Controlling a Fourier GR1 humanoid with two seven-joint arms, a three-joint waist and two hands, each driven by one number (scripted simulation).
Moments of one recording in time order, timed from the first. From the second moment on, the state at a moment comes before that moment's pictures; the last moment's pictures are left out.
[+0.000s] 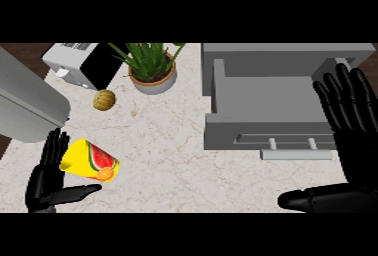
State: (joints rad) left arm -0.05 0.18 0.30 -1.00 0.10 -0.25 -0.68; right arm -0.11 -0.08 -0.03 -2.08 -0.13 0.11 0.18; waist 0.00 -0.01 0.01
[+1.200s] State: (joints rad) left arm -0.23 0.20 0.32 -0.67 0.15 -0.38 -0.81; right arm -0.10 -0.08 -0.04 -2.10 -0.16 0.12 0.19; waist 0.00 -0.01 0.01
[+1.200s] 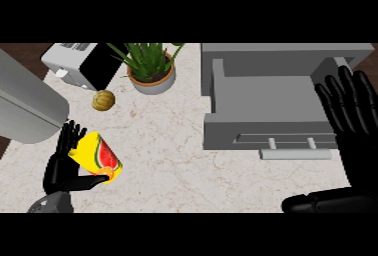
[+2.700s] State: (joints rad) left arm -0.30 0.09 0.24 -0.79 0.20 -0.26 -0.92; right arm -0.10 -0.09 -0.06 -2.11 -0.16 0.12 0.21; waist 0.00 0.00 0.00
